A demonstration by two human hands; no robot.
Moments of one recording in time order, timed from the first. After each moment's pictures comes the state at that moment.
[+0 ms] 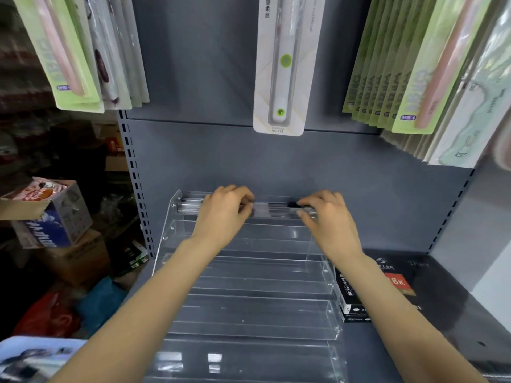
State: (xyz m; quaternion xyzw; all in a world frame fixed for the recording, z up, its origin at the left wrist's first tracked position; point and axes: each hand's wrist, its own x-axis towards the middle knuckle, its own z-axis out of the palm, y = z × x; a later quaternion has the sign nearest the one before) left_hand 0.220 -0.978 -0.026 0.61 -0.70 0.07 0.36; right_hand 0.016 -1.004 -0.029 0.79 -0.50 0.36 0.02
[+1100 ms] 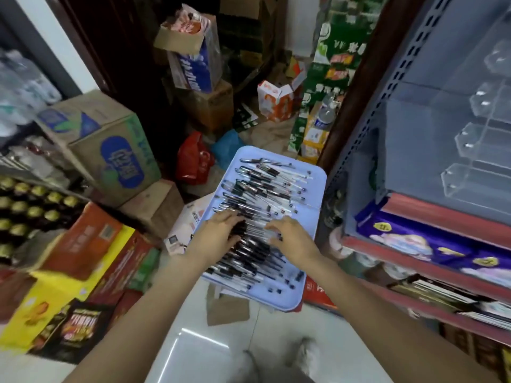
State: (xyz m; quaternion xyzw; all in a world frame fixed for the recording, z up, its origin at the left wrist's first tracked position) left_hand 0.606 -0.586 -0.308 0.77 -0.61 -0.19 0.08; right_hand 0.436 -0.683 -0.298 0.87 -0.38 -0.08 -0.31
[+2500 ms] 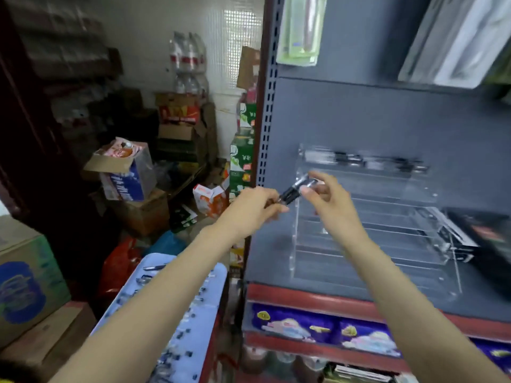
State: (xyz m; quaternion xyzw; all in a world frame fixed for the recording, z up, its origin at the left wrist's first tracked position) left_hand 0.400 -0.789 -0.060 0.59 -0.73 -0.15 0.32; right_hand 0.236 -0.817 -0.055 0.69 -0.42 0.47 -0.37
